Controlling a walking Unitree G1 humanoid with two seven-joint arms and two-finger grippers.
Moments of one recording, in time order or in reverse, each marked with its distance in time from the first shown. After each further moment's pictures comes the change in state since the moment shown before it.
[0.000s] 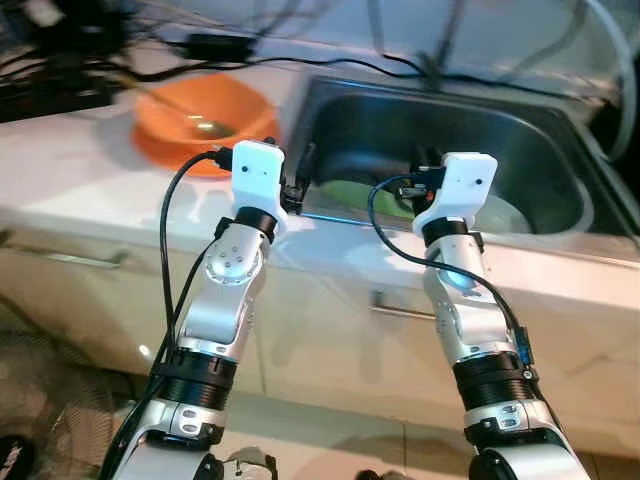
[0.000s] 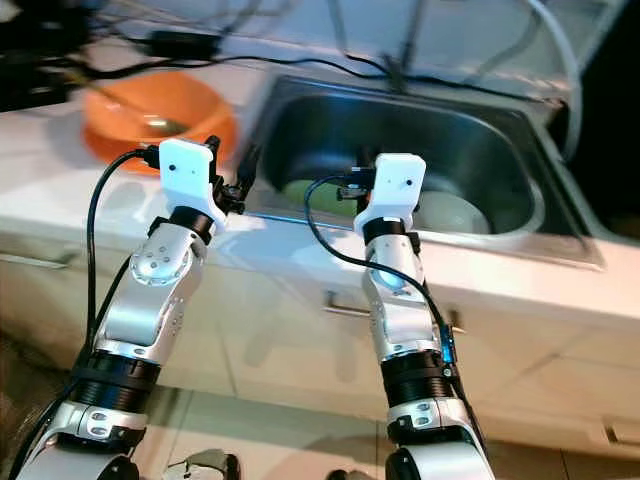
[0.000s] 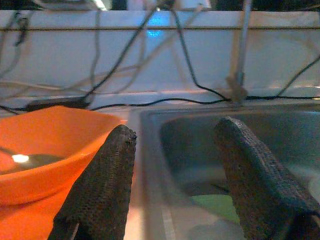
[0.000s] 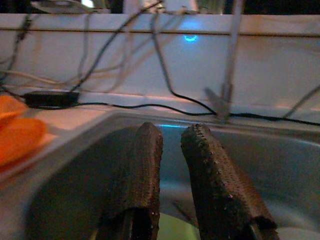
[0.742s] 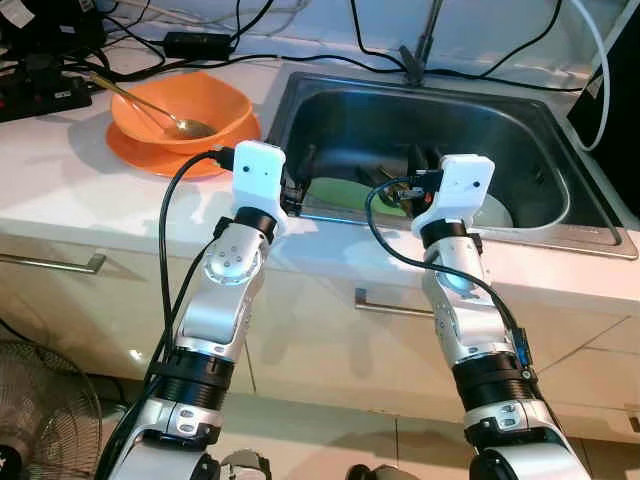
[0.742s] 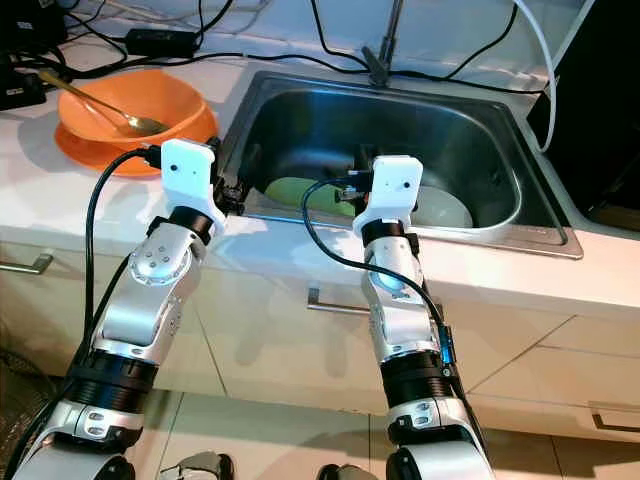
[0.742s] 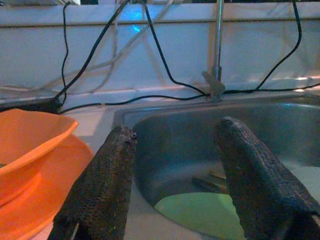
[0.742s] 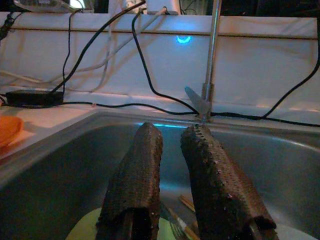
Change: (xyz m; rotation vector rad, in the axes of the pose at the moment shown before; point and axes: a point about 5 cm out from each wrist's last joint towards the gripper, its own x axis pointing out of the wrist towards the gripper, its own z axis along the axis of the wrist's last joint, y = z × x) left arm 0.000 -0.002 0.001 0.011 0.003 -0.013; right arm -0.001 -0.002 -0.002 -0.006 -0.015 0.003
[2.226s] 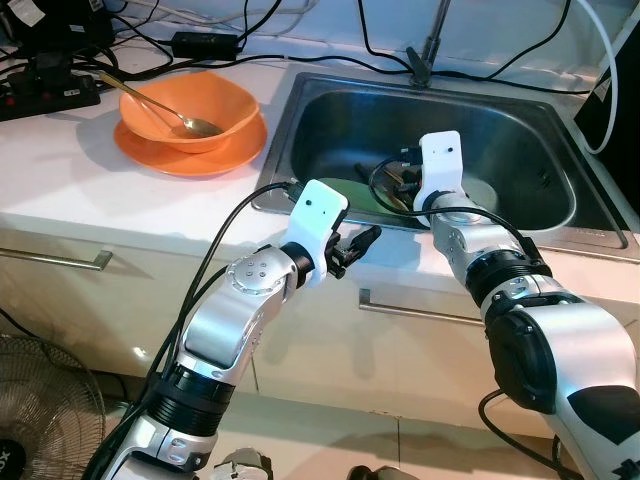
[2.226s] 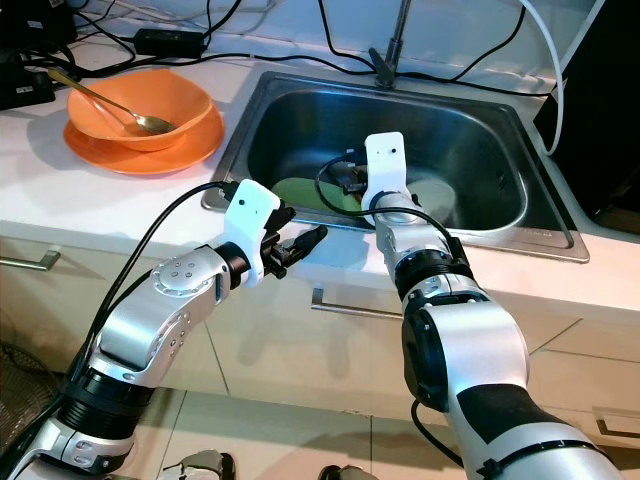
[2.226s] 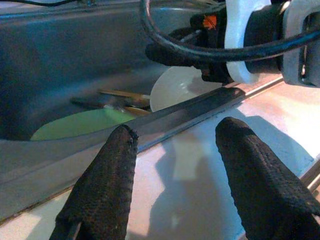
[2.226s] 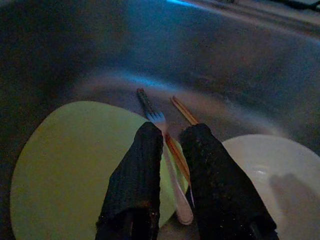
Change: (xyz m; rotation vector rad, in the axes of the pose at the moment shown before) left arm -0.024 -0.053 -0.012 -0.079 0.371 -0.478; right arm 0.056 -0.024 -0.027 -0.122 0.539 0.025
